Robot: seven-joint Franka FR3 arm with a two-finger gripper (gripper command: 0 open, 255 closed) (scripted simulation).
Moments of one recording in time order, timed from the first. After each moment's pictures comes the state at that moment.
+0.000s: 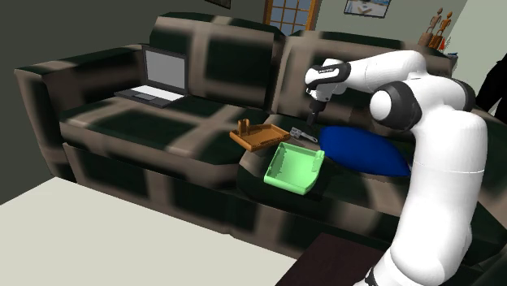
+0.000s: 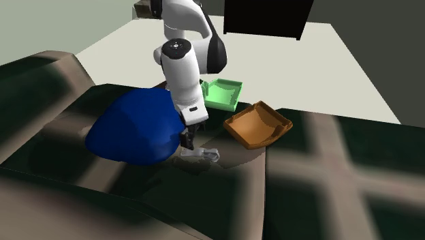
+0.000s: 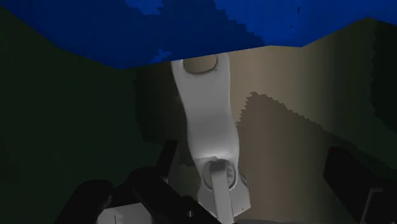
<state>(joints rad) -0.18 0.33 -0.48 -1.59 0.24 1.90 -1.04</state>
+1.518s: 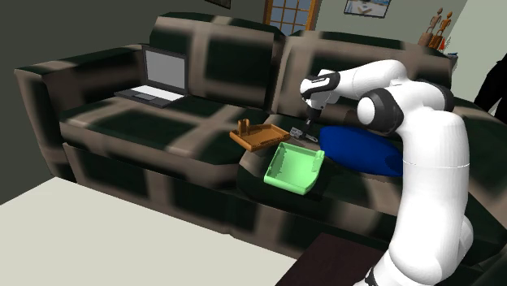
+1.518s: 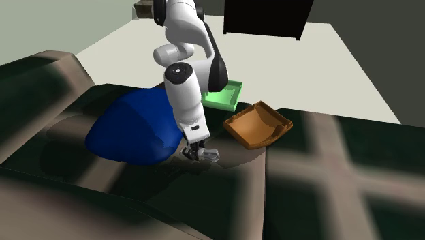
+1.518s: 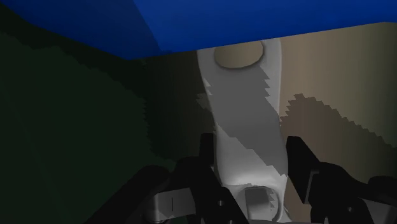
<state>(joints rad) -0.22 0.44 -0.46 -1.56 0.30 1.98 -1.09</state>
